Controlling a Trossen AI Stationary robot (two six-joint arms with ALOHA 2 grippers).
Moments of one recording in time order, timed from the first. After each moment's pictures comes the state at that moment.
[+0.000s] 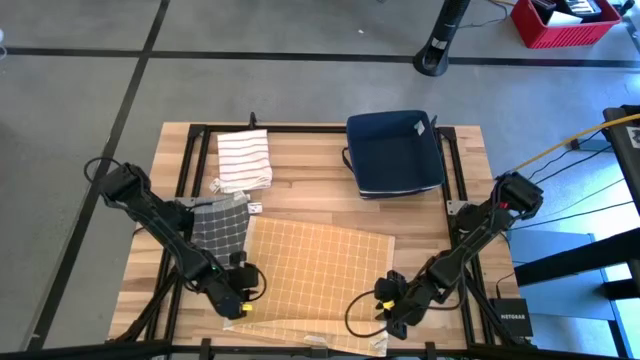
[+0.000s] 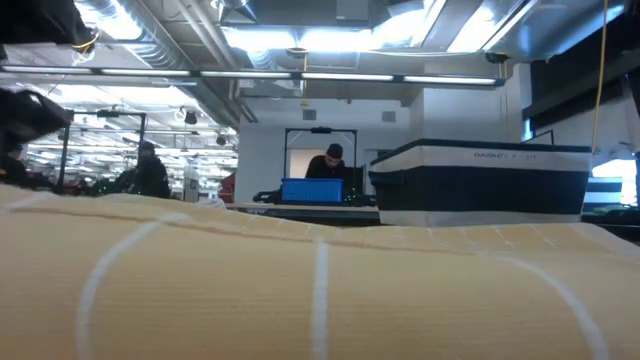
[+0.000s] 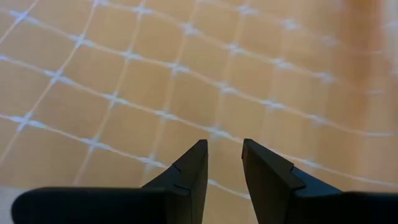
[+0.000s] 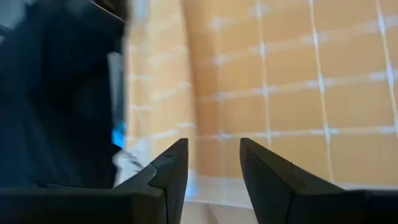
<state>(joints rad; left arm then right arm) -0.82 1.57 0.77 -0.31 -0.38 -0.90 0.81 1.65 0.86 -0.12 0.14 1.06</state>
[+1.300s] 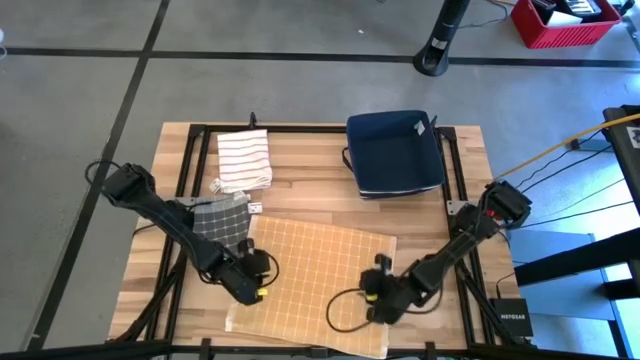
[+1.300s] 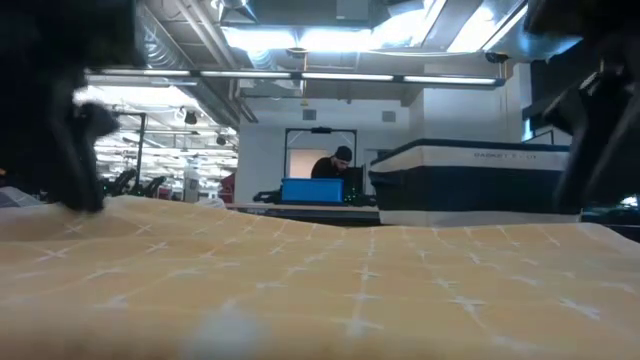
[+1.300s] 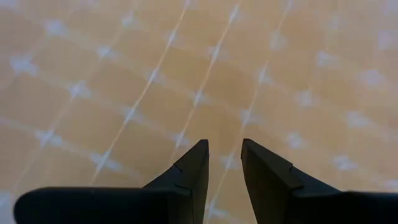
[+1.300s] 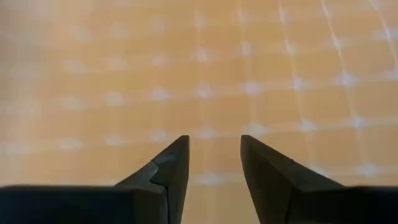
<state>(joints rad) -0.69 1.59 0.79 -0.34 -0.43 -0.86 0.74 1.77 0.99 -0.32 0.41 0.88</state>
